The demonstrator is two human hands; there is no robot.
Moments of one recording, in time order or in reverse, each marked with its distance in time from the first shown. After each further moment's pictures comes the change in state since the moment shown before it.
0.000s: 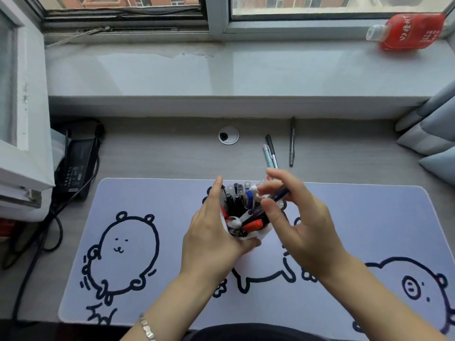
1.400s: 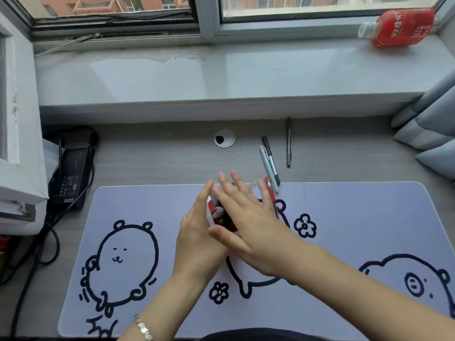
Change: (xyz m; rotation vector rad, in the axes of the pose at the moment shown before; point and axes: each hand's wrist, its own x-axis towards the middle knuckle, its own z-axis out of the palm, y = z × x) left_hand 0.016 -0.019 -0.004 -0.138 0.018 0.024; right_hand 0.021 -0.015 0.037 -0.344 -0.571 0.113
